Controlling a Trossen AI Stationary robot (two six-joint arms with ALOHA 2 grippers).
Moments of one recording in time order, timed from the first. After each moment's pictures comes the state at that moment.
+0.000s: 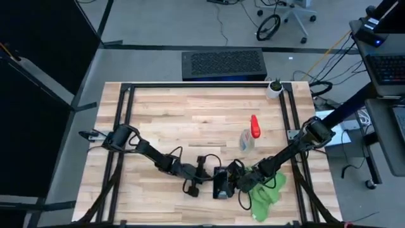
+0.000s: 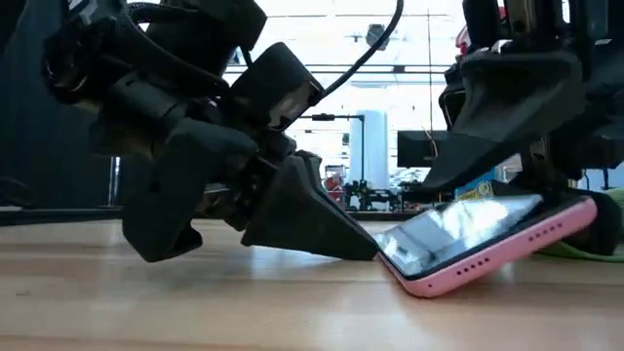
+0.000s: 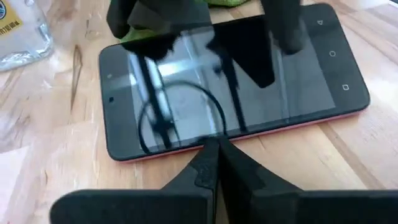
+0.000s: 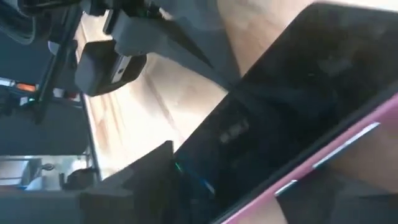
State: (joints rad) left arm -0.36 2.12 0.91 0.71 -0.14 0.06; right arm 0.57 1.85 0.74 0.39 0.35 1.33
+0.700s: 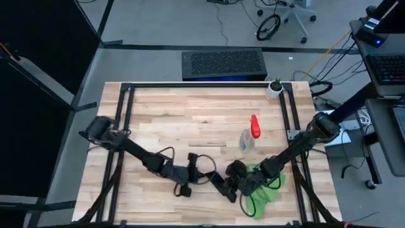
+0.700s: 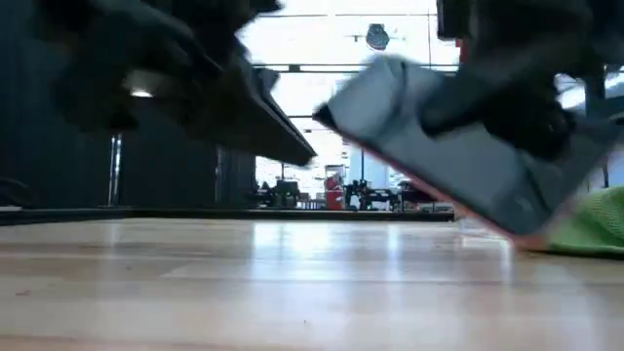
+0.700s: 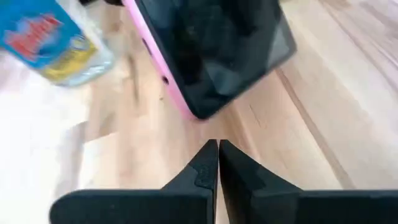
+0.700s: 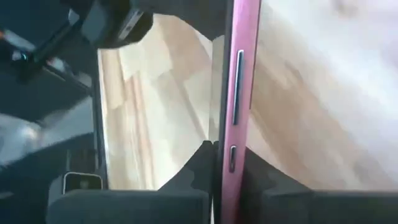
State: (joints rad) left arm -0.48 1.77 0.91 0.18 -0.40 0.08; right arm 0.60 1.72 0.96 -0.02 0.41 0.96
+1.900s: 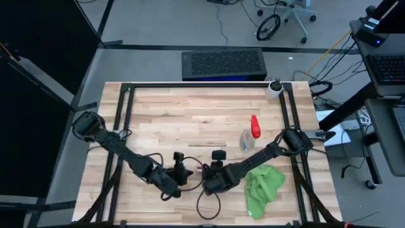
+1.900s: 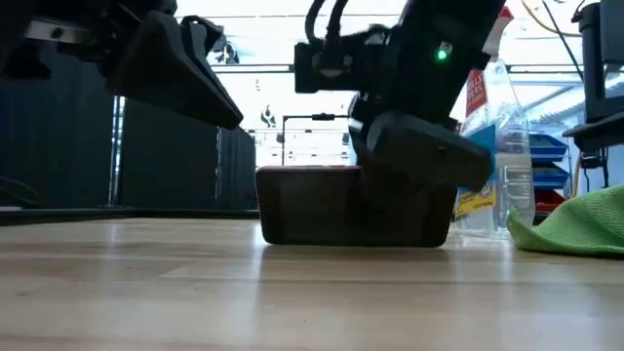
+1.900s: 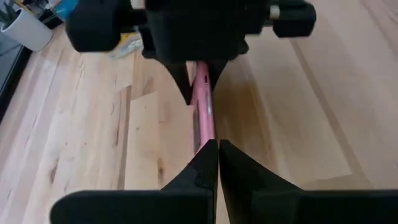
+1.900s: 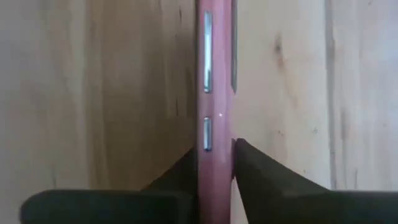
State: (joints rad) left arm -0.58 1.65 0.91 -0.07 -0.58 -0.04; right arm 0.44 2.17 1.55 -0.78 0.47 0.40
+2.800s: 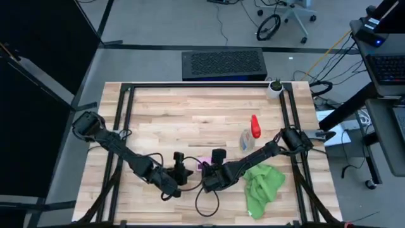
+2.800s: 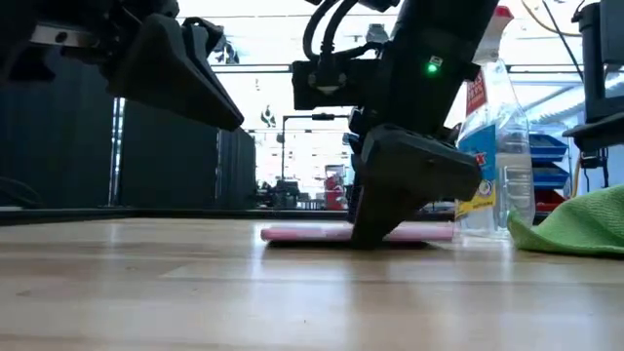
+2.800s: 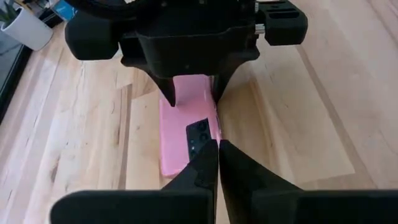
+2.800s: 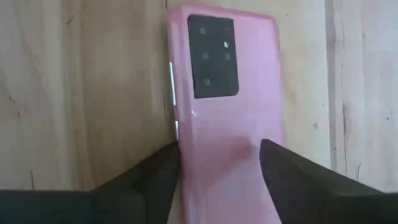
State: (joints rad) left arm -0.58 1.65 0.91 -0.08 -0.58 -0.04; right arm 0.43 2.17 1.55 -0.79 0.47 0.41
